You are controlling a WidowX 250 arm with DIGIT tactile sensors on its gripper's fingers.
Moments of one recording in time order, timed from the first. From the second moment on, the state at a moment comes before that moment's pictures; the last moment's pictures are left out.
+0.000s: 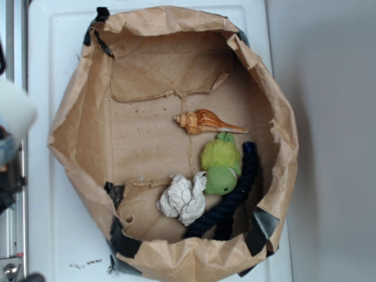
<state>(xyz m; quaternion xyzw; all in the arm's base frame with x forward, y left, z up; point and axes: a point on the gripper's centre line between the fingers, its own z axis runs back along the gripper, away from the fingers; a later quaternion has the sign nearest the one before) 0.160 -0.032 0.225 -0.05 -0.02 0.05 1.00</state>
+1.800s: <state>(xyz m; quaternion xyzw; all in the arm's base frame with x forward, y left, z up) 0.284 0.038 0.123 0.01 -0.13 -0.15 0.98</state>
